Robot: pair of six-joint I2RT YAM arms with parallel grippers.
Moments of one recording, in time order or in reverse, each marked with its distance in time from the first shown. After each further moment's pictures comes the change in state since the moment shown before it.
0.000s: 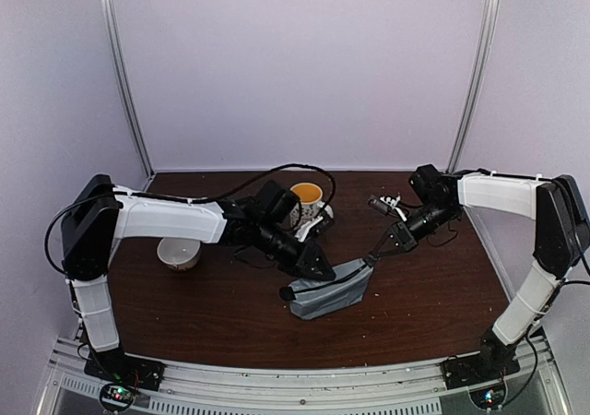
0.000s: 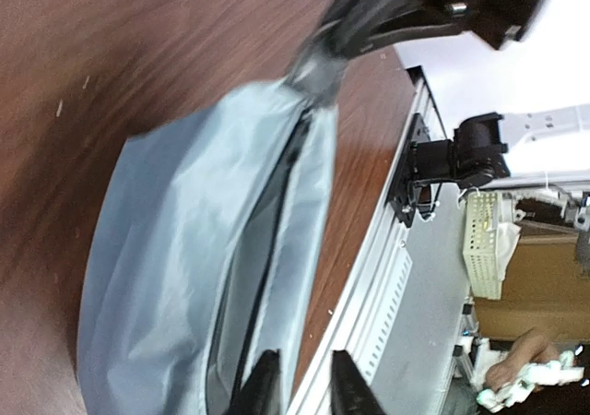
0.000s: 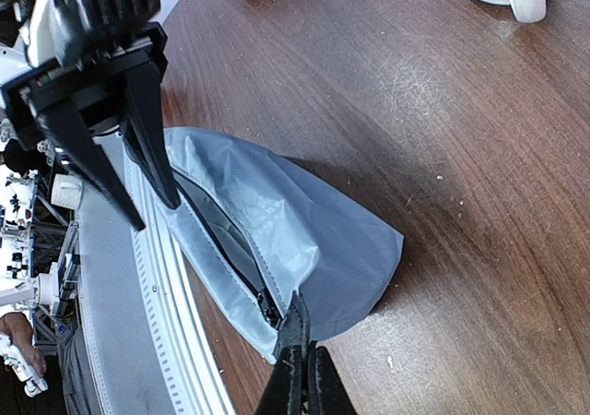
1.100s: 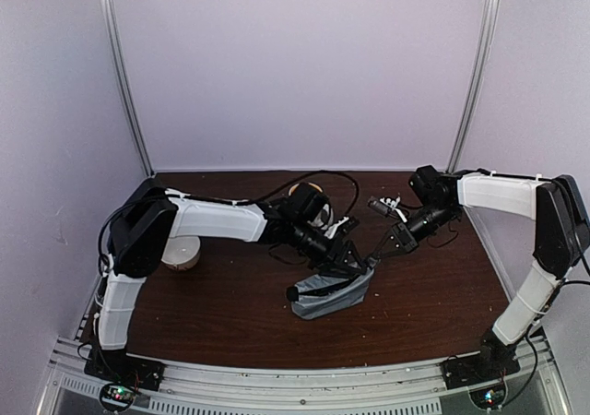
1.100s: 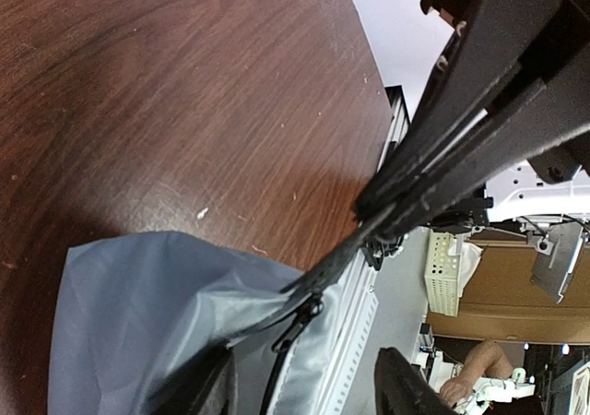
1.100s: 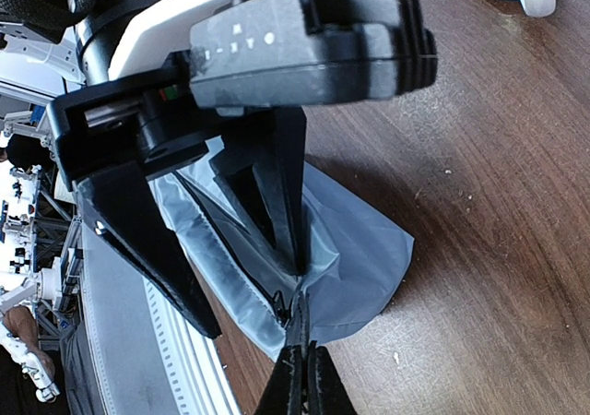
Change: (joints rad) left arm -0.014 0.304 0.314 0.047 0.118 -0.137; right arm 0.000 0.000 0.000 -0.023 -0.006 -0.018
